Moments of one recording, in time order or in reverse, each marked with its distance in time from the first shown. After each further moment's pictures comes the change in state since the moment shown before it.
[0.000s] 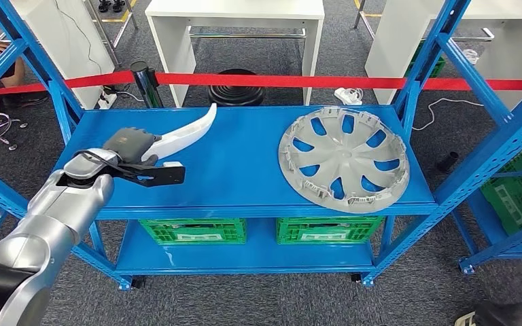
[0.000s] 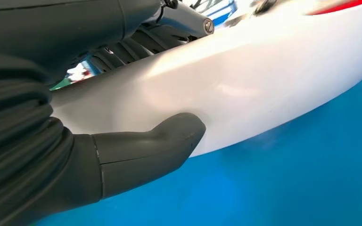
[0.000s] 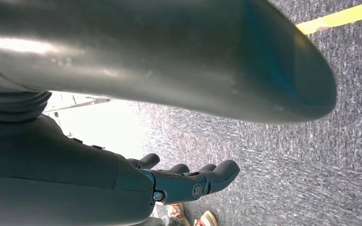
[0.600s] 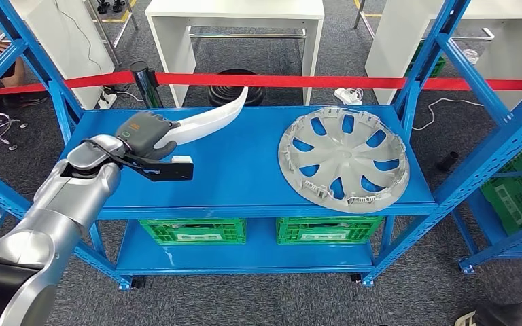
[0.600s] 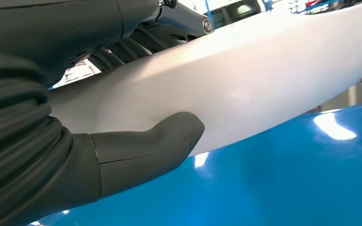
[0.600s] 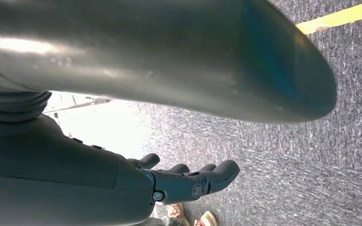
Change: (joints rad) left arm -0.012 -0.029 0.008 -0.078 0.047 0.048 -0.191; right arm -0.001 0.000 -0.003 0.000 0.001 -0.001 0.000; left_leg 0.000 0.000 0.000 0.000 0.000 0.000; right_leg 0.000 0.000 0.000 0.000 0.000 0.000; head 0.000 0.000
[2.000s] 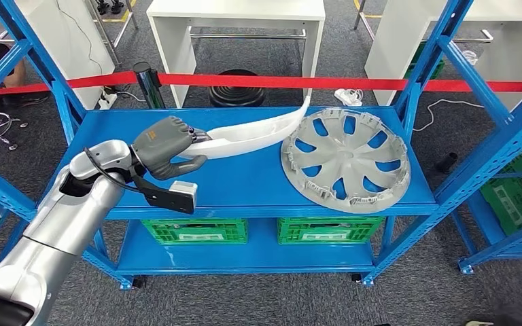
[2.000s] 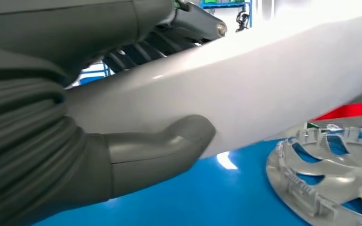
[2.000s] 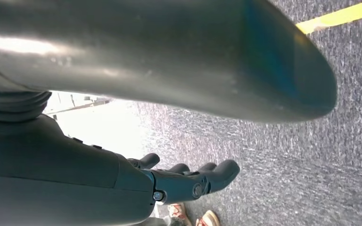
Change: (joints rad) left arm 0.186 0.104 -0.231 -0.595 0.379 -0.231 -0.149; right arm -0.003 -0.007 -0.001 -0.006 -0.003 -0.002 0.000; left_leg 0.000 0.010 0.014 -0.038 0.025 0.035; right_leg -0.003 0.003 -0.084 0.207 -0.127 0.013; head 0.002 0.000
